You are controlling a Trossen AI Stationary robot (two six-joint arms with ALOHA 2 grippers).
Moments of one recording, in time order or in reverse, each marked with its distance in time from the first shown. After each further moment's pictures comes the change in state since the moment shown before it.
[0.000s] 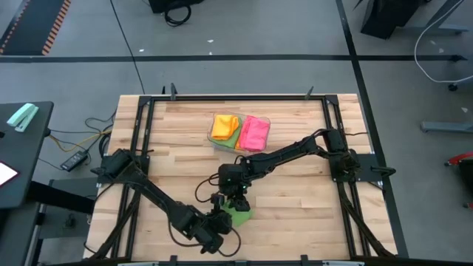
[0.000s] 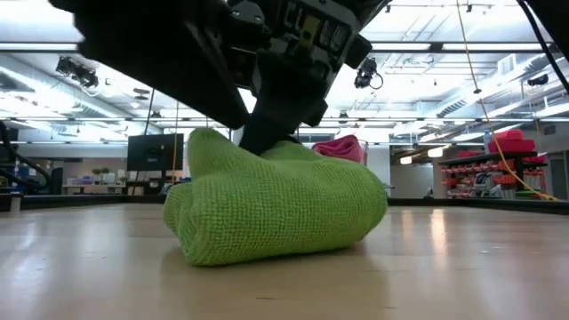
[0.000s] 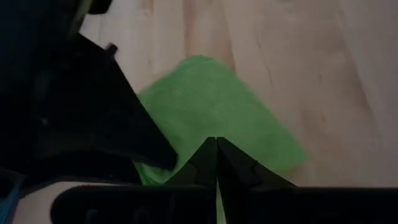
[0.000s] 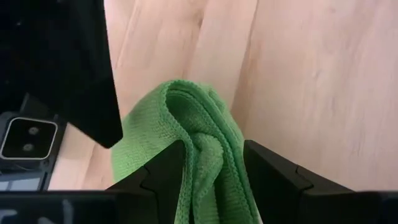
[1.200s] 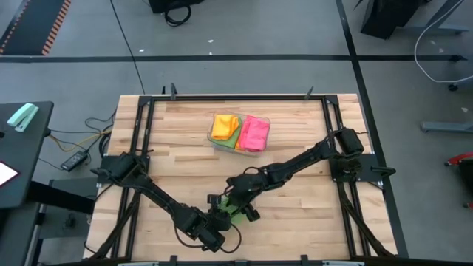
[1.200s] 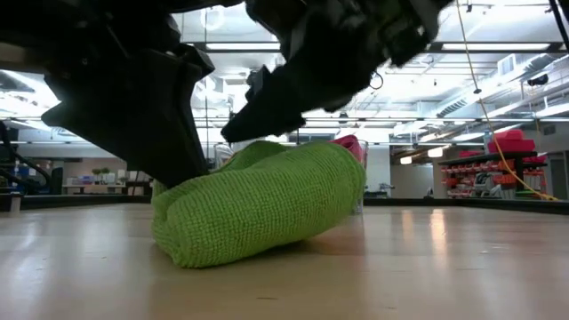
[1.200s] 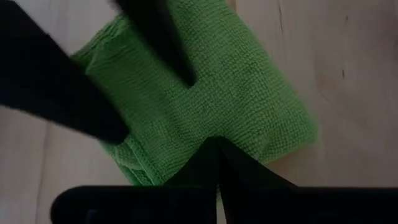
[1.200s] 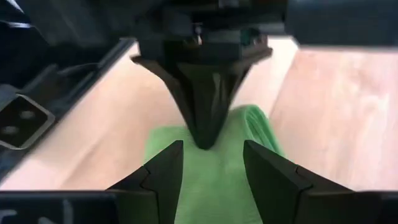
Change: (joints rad) left arm 0.008 0.063 -0.001 -0.085 0.090 -0.166; right arm 0.115 -0.143 -0.297 0.454 0.147 -0.215
